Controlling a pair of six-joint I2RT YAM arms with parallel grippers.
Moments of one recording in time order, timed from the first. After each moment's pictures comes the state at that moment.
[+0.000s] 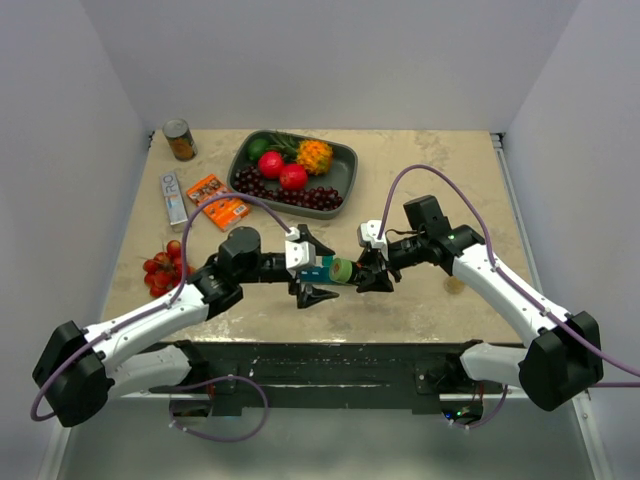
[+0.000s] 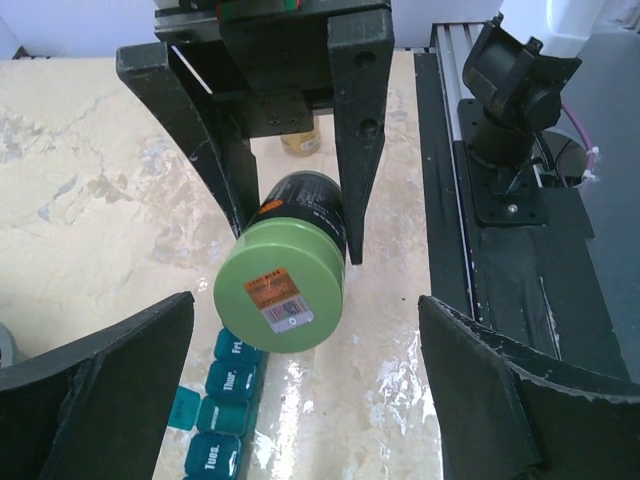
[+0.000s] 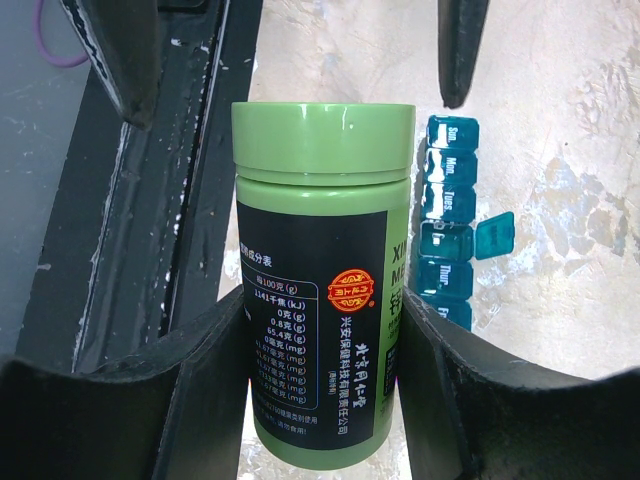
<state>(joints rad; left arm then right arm) -0.78 1.05 0.63 0.26 0.67 0.19 0.45 1.22 0.92 -0.66 -0.99 -0.83</state>
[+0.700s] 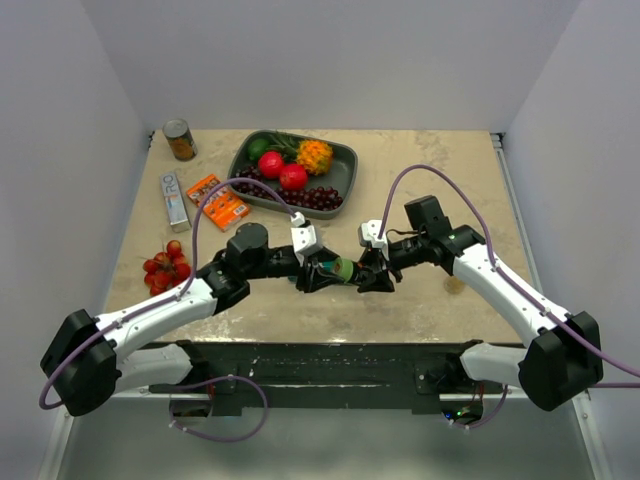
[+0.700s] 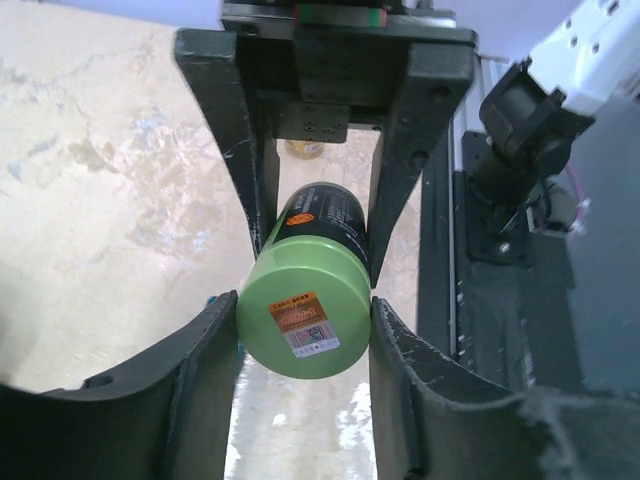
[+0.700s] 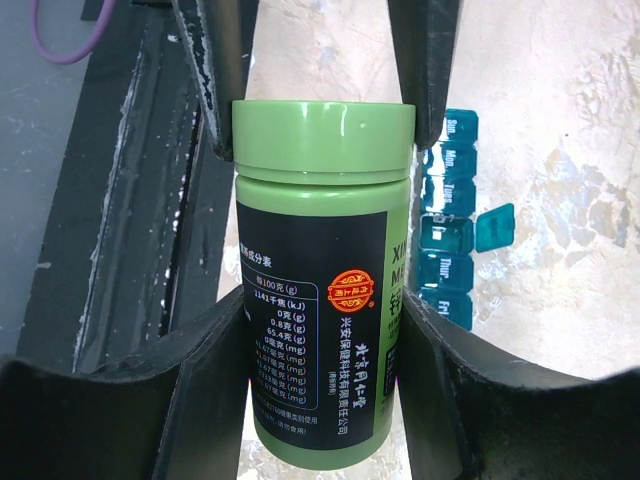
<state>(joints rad) -0.79 1.14 0.66 0.32 0.61 0.04 0.45 1.22 0.92 -0.66 -0.99 -0.83</state>
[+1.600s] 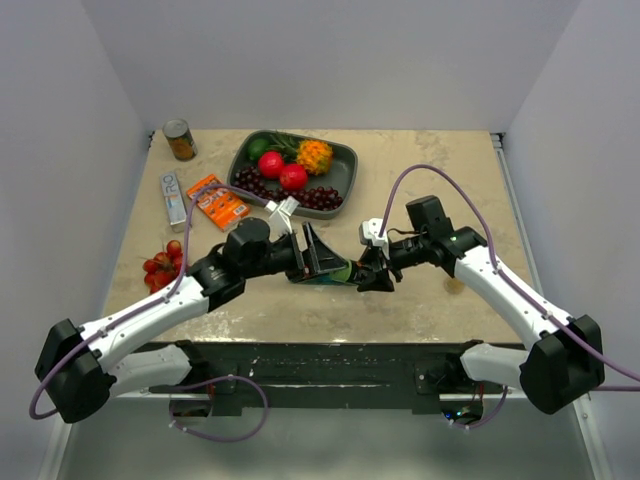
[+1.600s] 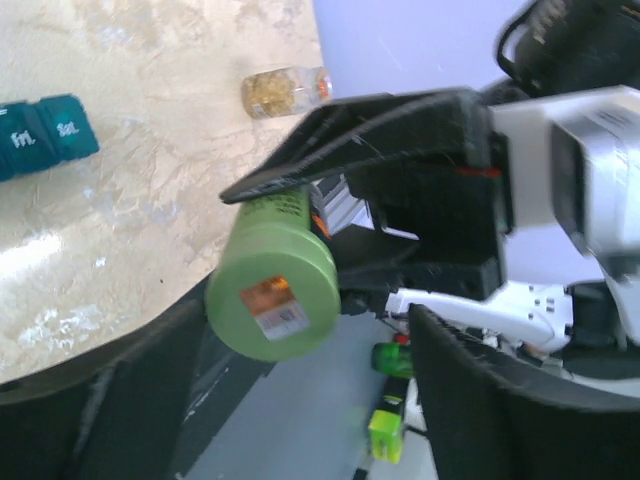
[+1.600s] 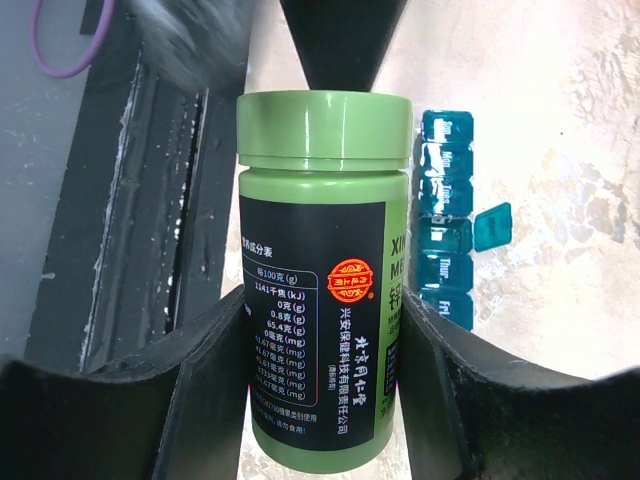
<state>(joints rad) -0.79 1.11 0.76 0.01 0.36 -1.10 0.44 1.20 0.91 -0.64 -0.98 -0.78</state>
